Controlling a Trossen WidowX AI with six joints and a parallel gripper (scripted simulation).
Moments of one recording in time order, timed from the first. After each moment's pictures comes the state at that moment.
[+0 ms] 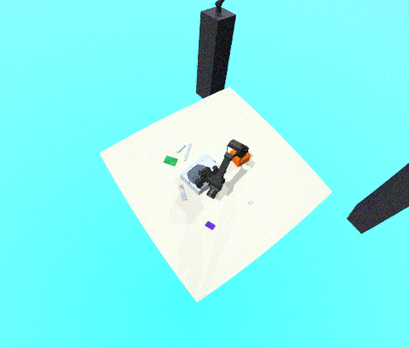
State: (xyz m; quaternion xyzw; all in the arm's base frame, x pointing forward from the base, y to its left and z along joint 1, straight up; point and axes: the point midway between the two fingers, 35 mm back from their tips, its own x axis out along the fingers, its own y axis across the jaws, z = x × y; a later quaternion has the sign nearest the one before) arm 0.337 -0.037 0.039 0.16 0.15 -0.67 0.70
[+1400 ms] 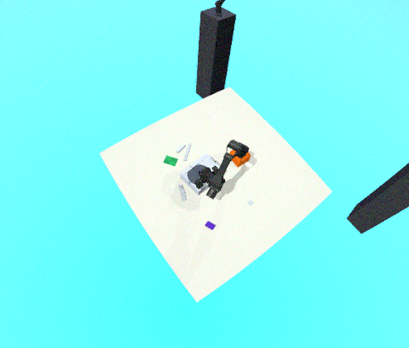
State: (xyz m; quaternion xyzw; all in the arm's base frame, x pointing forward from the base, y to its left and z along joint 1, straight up) arm 0.337 -0.038 0.032 0.16 0.15 -0.67 0.70
